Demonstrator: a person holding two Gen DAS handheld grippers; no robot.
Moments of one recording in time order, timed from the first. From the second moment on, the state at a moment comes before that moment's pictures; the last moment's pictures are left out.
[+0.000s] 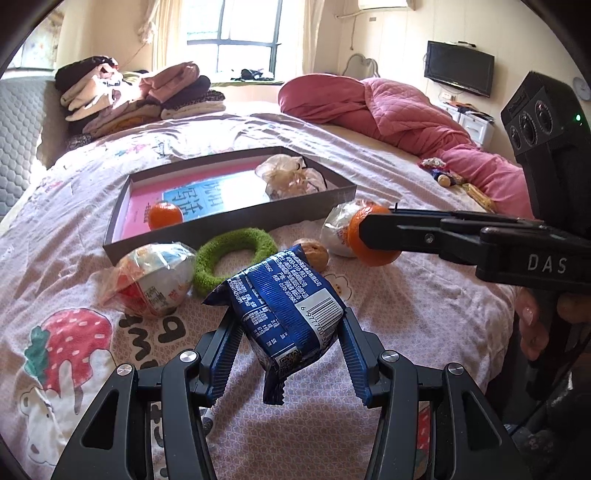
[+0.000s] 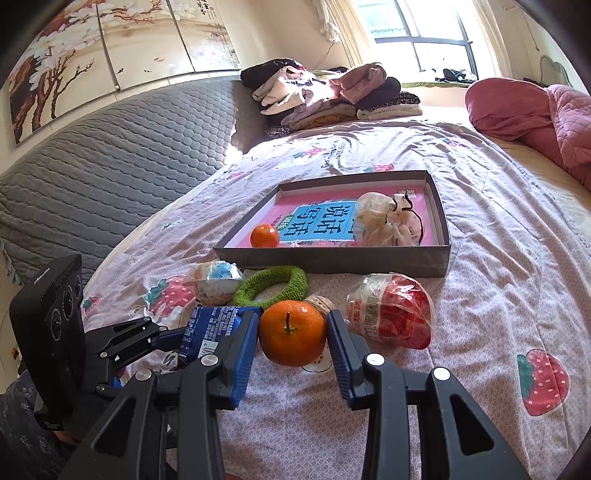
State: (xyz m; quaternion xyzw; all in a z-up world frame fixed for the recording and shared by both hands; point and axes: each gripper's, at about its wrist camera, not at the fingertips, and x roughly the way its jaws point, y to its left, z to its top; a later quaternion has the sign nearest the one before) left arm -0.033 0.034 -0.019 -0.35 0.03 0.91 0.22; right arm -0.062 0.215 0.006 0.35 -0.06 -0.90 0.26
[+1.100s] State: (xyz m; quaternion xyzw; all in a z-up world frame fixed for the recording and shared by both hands) left arm -0.085 0.010 0.032 -0.31 0.01 0.93 0.19; right arm -0.100 0.199 0.035 0.32 -0.03 -0.91 0.27
